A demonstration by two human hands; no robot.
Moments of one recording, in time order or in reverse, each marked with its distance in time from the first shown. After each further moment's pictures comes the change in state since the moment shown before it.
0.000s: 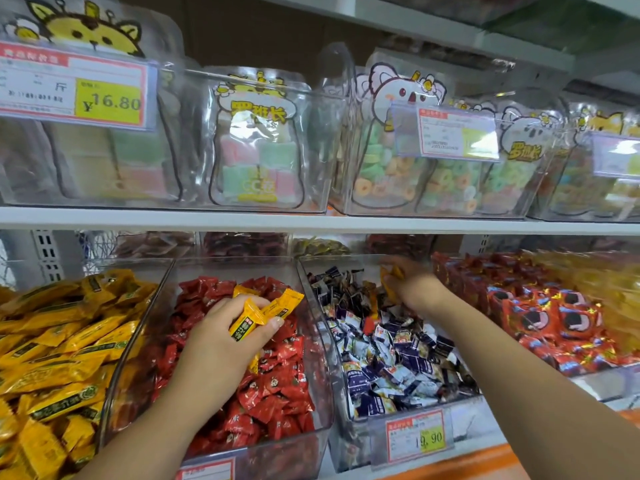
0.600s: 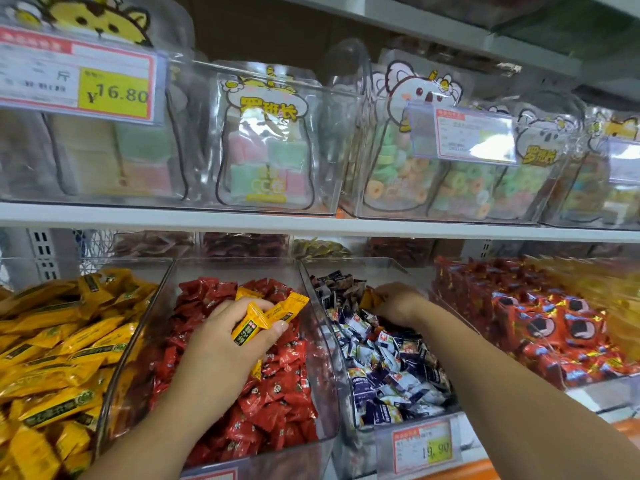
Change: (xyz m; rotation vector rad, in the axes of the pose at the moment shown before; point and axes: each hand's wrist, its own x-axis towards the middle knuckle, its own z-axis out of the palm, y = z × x) left_hand 0.000 0.003 -0.001 -0.012 0.000 0.004; right_hand 0.010 -0.010 0.024 -0.554 -0.295 0.096
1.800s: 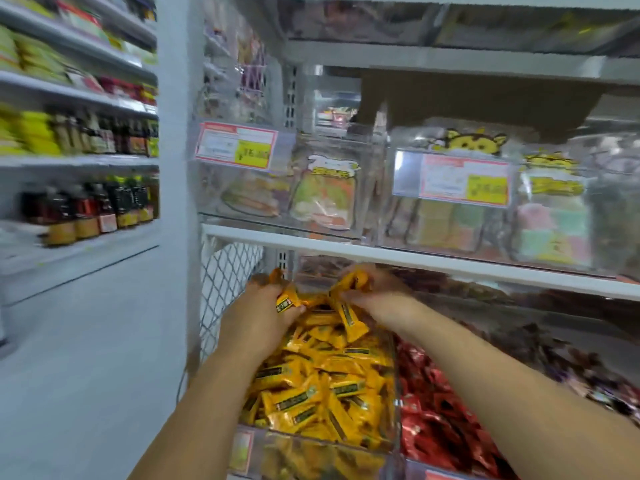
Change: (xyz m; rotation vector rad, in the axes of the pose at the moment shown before) left_hand 0.005 -0.069 -0.236 0.778 0.223 -0.188; right_hand -0.076 -0.328 0.029 0.722 0.031 -0.652
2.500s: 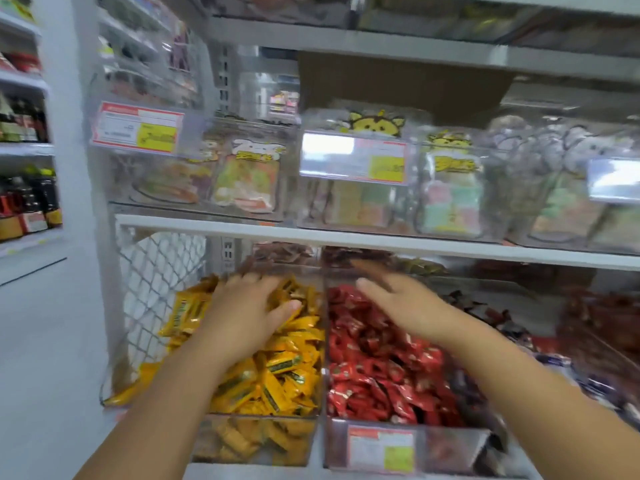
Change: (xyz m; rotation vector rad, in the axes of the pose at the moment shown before) left_hand -0.020 0.058 0.004 0.134 -0.153 0.269; right_hand -0.080 0.022 -0.085 -0.267 -0.030 0.038
